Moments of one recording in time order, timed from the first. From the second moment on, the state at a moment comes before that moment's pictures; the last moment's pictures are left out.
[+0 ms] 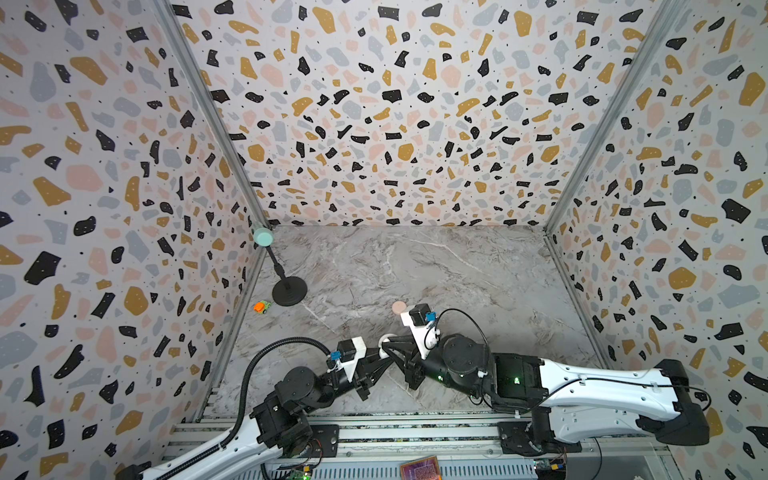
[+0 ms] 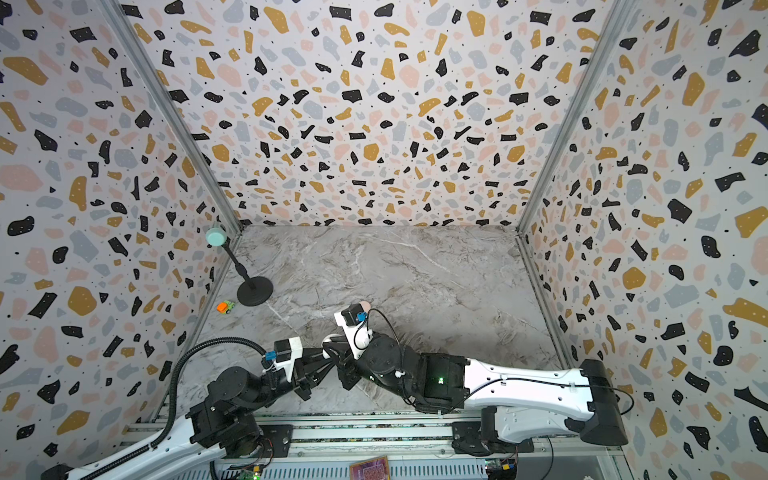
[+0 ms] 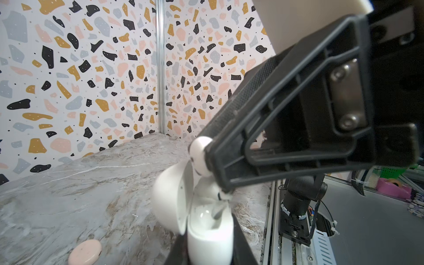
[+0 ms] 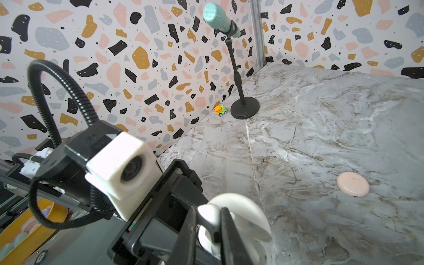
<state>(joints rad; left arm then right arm) -0.99 0.33 0.19 0.26 0.14 -0.14 1.43 1.15 0.99 -0.11 0.33 0.47</state>
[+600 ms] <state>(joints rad) -0.99 0.33 0.19 0.26 0.16 -0.17 1.44 1.16 0.98 -0.08 0.35 0.47</state>
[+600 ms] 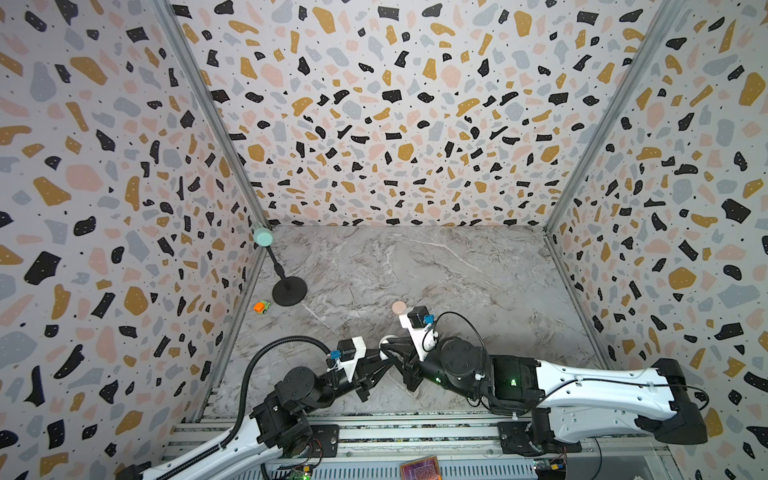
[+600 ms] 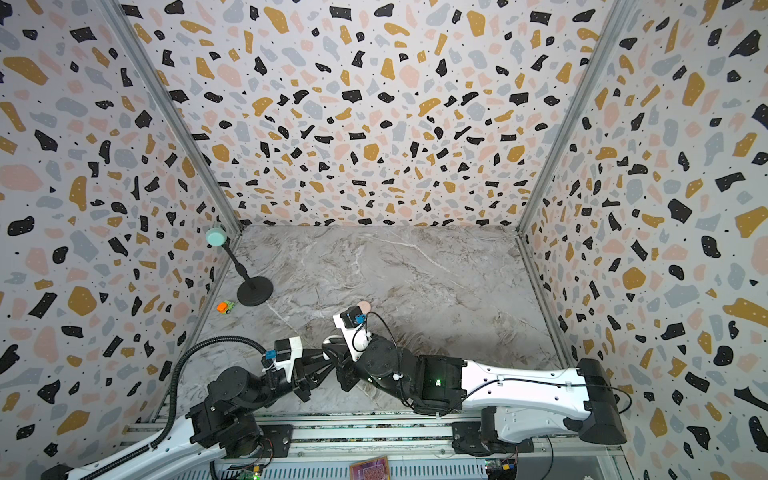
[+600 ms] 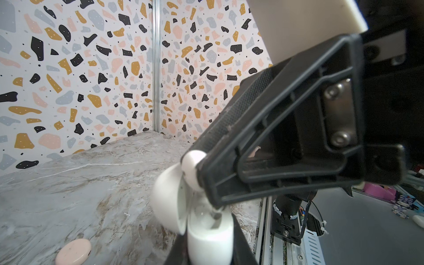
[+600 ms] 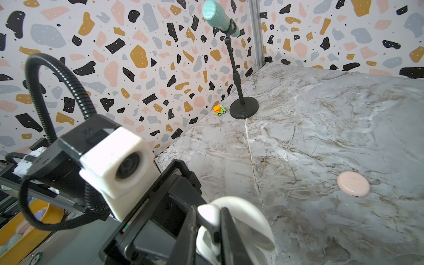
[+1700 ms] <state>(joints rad) -0.98 0.32 0.19 0.25 0.16 -0.19 1.45 1.16 0.96 -0.06 0.37 0.47</state>
